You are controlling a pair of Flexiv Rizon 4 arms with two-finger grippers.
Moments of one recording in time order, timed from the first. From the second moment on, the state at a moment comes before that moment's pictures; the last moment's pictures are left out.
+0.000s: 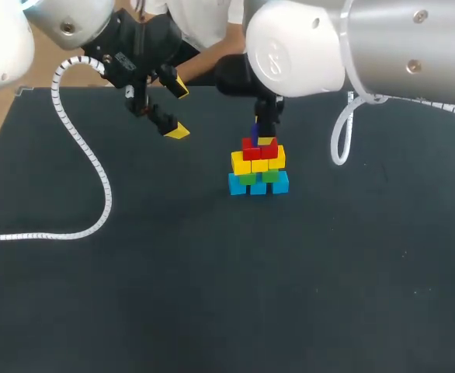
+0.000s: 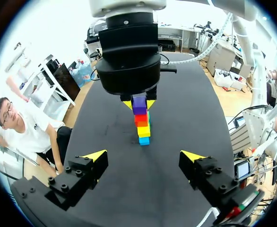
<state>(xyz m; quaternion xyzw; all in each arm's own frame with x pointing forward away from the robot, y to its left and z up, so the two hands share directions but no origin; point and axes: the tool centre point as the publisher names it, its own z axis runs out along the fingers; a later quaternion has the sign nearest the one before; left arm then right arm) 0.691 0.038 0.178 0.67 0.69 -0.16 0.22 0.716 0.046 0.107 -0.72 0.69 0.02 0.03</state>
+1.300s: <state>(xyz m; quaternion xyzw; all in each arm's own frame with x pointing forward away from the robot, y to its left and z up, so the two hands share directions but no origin) 0.691 0.038 0.178 0.67 0.69 -0.16 0.22 0.727 0.043 0.138 -0.72 0.69 0.07 0.09</state>
